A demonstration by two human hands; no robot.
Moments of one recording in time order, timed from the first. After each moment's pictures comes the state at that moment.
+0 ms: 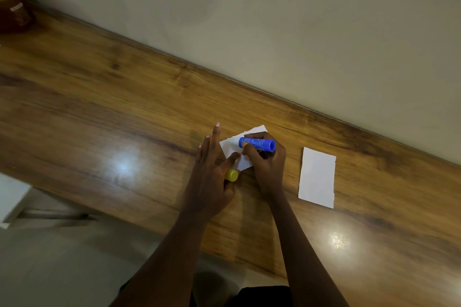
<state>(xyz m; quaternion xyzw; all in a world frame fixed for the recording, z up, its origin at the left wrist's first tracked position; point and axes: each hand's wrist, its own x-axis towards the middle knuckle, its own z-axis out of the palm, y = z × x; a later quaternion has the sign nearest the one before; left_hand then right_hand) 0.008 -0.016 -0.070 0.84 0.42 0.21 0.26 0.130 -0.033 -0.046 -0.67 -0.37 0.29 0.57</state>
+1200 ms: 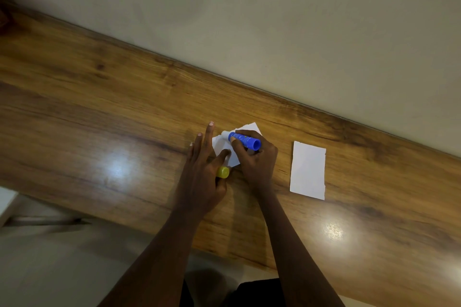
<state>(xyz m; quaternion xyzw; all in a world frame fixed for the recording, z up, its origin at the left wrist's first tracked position) 0.009 -0.017 -0.063 0.84 0.43 0.21 0.25 0.130 -0.030 -0.060 -0.72 -0.41 0.16 0.54</state>
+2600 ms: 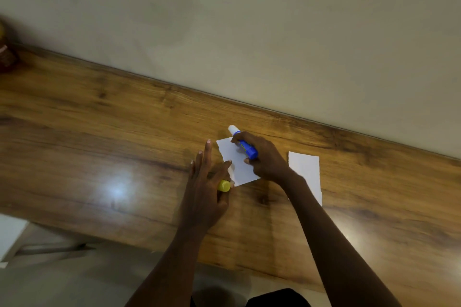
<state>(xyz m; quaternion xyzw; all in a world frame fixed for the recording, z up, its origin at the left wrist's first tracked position) 0.009 -0.017 -0.063 0.84 0.41 0.22 0.27 0.177 -0.018 -0.027 -0.71 -0.62 0.27 0.21</state>
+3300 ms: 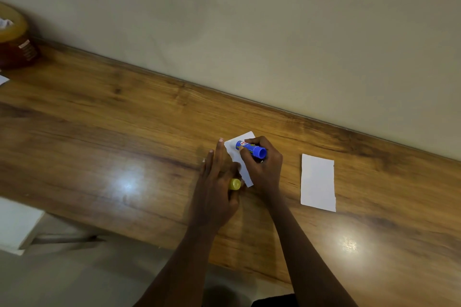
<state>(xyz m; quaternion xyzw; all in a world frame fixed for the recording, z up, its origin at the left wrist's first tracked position) 0.010 -0.017 -0.066 0.84 0.42 0.23 0.27 0.130 -0.016 -0.055 -0.72 -0.44 0.14 0.52</state>
